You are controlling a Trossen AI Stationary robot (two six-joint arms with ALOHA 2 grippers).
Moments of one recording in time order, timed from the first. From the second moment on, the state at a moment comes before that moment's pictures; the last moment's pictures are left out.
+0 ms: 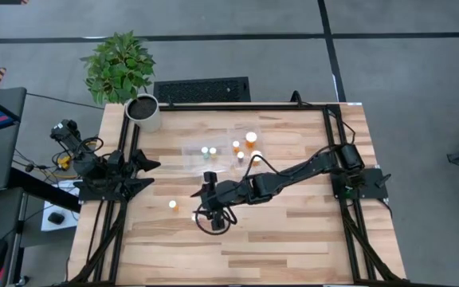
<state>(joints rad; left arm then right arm) -0.76 0.21 0.18 0.41 -0.78 -0.23 0.23 2.02 1.55 0.07 0.13 -0.12</state>
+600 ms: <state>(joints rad) -0.76 0.21 0.18 0.41 -0.78 -0.23 0.23 2.02 1.42 0.24 0.13 -0.05</state>
